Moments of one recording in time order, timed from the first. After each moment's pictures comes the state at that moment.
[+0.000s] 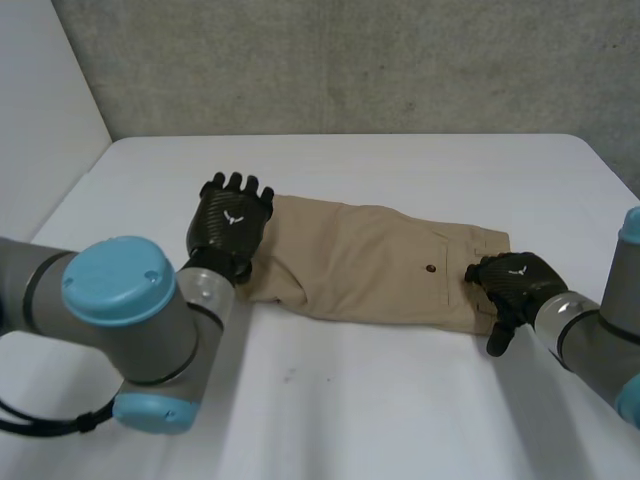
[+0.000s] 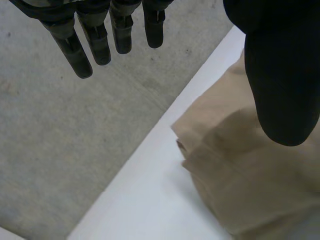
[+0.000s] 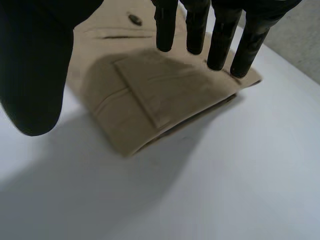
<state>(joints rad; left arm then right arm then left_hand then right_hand) 4.12 -2.07 -1.61 3.66 -1.73 3.70 1.78 -1.14 1.69 -0.03 1.40 2.68 0.19 0.20 0.21 0.20 0.04 0.23 0.27 0.27 0.27 0.11</state>
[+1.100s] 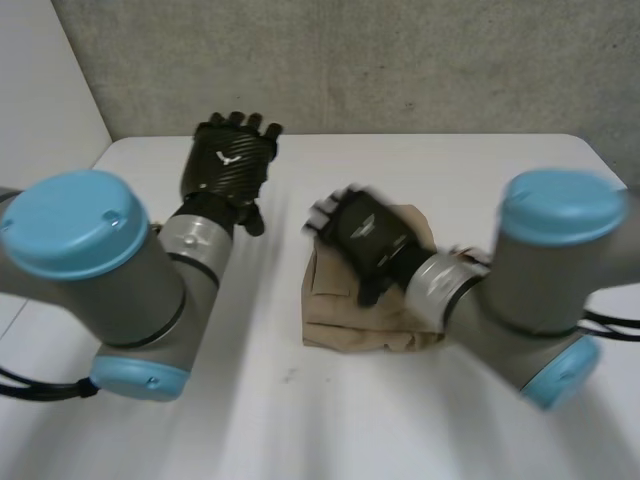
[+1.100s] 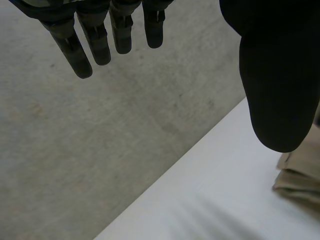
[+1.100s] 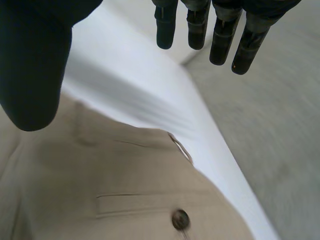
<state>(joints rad) 4.10 -1.95 -1.49 3.52 -1.72 3.51 2.14 -1.08 1.41 -0.12 1.19 2.51 0.19 0.20 0.21 0.20 0.04 0.20 0.21 0.21 0.23 0.06</state>
